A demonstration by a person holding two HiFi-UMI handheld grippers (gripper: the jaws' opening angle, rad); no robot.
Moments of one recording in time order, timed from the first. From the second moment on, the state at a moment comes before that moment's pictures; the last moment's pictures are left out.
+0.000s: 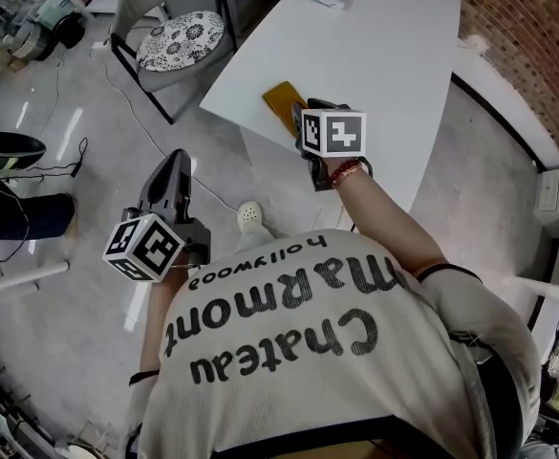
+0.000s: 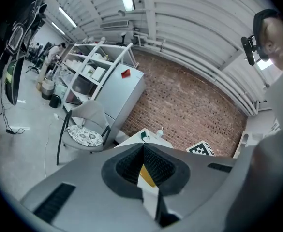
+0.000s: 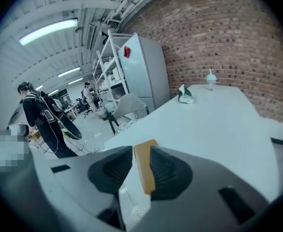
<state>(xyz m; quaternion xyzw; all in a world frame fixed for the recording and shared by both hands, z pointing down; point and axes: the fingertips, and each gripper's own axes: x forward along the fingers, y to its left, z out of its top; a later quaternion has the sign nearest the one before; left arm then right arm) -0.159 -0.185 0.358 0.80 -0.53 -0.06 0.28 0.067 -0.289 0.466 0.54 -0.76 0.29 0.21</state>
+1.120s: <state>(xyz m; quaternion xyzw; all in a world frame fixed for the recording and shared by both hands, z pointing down) -0.111 -0.063 0.319 0.77 -0.59 -0.09 0.22 0.102 -0.158 0.353 0.49 -0.84 0.21 0.09</state>
